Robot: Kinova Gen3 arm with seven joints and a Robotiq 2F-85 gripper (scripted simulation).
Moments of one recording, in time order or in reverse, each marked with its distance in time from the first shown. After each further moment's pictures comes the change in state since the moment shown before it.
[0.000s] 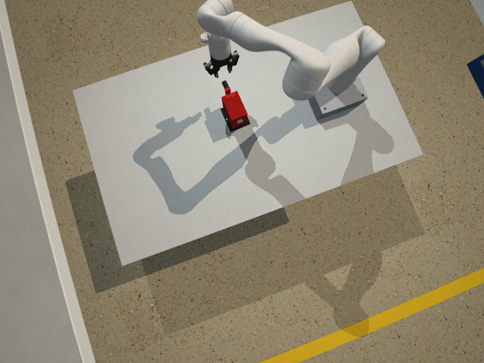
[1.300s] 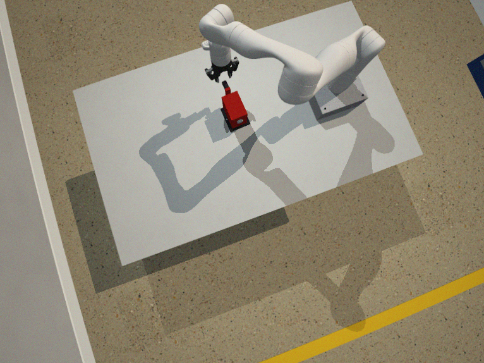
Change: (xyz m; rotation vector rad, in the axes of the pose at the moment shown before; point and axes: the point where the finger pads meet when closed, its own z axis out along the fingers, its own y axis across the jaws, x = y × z) arm 0.000 -0.001 0.040 0.003 0.000 -0.001
